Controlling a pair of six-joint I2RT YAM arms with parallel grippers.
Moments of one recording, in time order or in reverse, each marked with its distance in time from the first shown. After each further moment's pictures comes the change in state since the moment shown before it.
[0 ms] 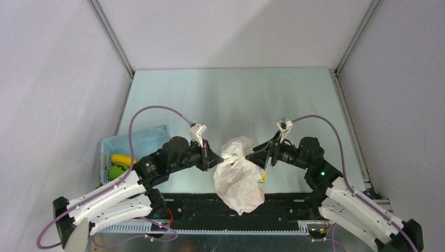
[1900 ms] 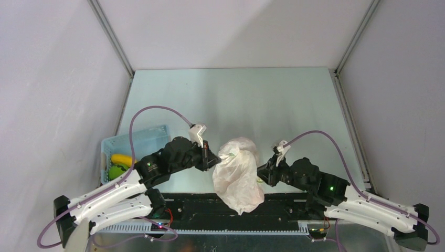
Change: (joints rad) left arm 0.000 0.017 0.000 -0.046 -0.053 0.003; right arm 0.452 -0.238 -0.016 -0.423 0.583 -0.164
